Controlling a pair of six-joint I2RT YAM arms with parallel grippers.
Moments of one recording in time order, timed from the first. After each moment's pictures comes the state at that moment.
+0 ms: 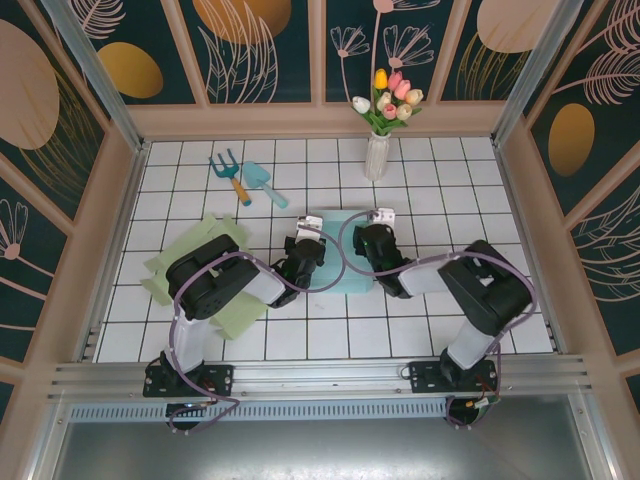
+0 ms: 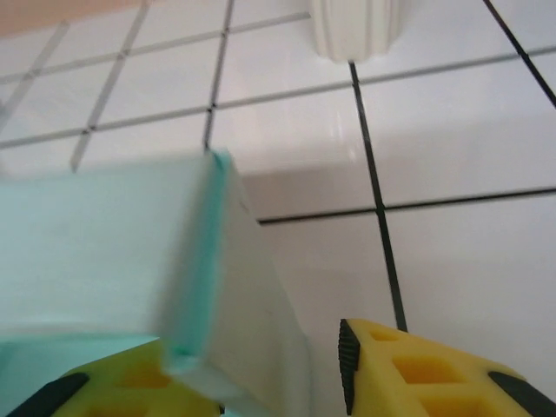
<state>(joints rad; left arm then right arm) -0.87 2.02 0.76 0.91 -0.70 -0.13 0.66 1.65 0.56 0.58 0.42 0.48</state>
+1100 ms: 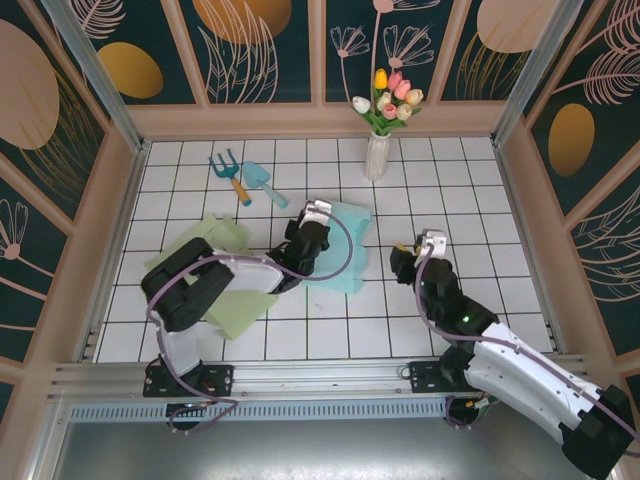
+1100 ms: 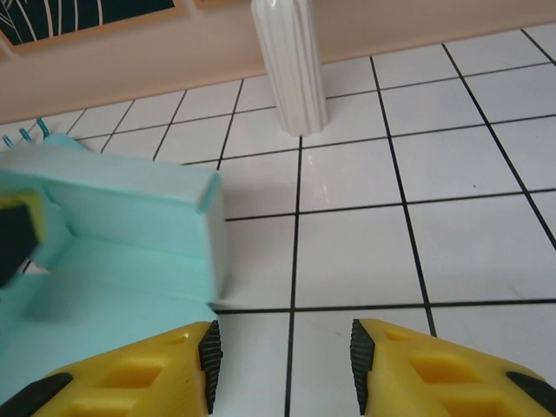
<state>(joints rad) -0.87 1.83 0.88 0.56 -0.70 0.03 0.73 0.61 0.33 -0.10 0.48 0.42</state>
